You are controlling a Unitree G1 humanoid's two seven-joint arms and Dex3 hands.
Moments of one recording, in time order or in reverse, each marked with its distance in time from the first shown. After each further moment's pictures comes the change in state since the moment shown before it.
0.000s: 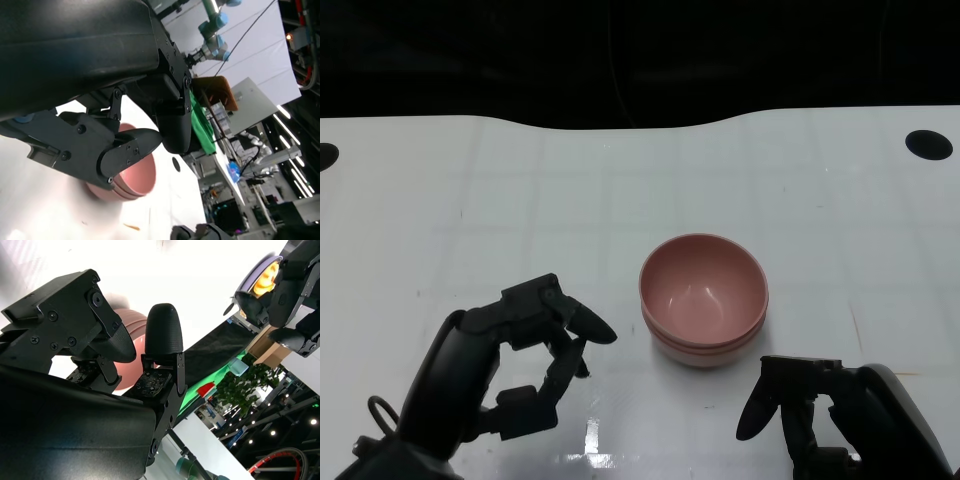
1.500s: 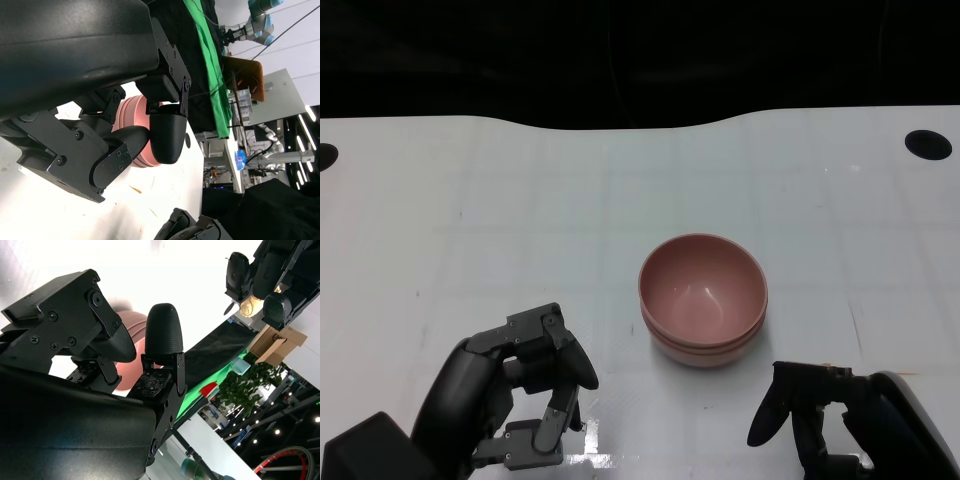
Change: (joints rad) left arm 0.060 -0.084 0.043 -0.020 -0.107 0.185 -0.146; right arm 0.029 -0.018 -0.012 -0.011 0.048 -0.003 0.013
